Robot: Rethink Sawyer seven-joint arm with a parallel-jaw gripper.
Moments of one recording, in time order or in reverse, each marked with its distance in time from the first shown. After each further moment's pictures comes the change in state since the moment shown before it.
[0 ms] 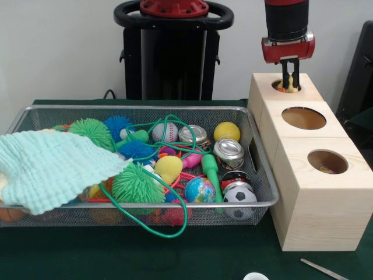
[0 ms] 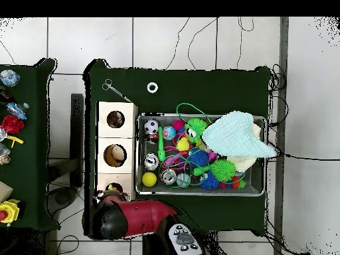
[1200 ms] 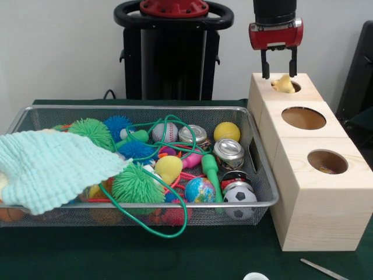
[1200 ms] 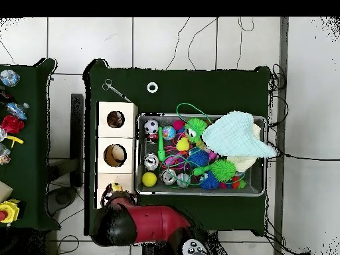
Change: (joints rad) arm -0.054 -0.116 -0.004 0.052 0.012 0.030 0.000
